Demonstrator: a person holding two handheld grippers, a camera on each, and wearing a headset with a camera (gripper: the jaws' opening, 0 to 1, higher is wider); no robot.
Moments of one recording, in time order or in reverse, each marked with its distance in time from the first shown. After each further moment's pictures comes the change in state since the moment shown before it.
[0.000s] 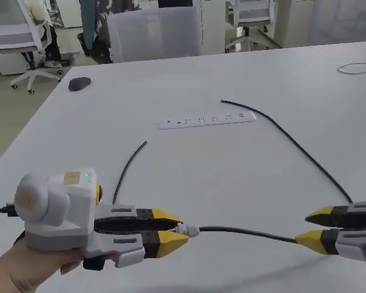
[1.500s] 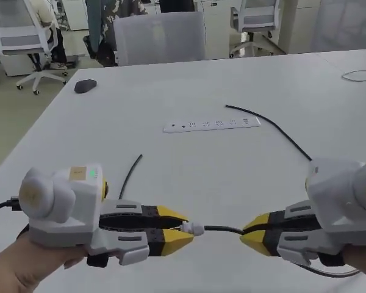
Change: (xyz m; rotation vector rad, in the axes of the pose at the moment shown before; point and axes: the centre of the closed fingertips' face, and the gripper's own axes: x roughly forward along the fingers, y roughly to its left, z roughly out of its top) left arm -0.007 0.000 0.012 0.057 -0.006 0.009; right arm 0.032 0.065 0.024 -0.157 0.025 0.122
